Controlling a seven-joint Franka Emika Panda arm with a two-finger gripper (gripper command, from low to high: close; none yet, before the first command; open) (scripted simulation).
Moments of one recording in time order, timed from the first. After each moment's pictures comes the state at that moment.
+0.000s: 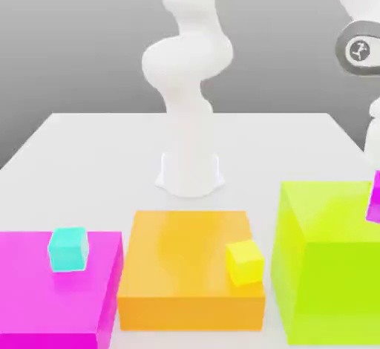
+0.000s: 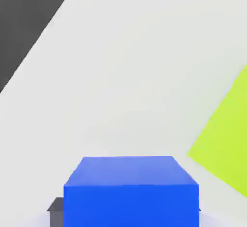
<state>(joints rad) 0.82 -0.07 0.00 -2.39 0.00 2.38 1.04</state>
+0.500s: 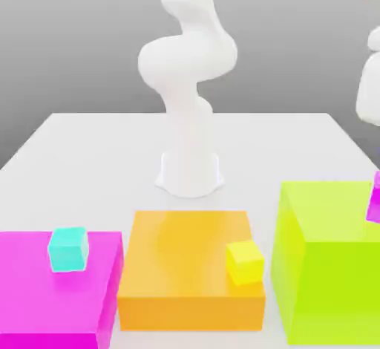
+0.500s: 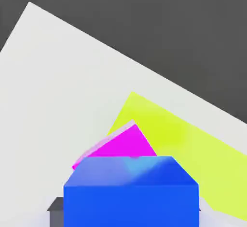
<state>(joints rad) 0.69 -0.06 -0.10 -2.22 0.00 2.16 0.86</state>
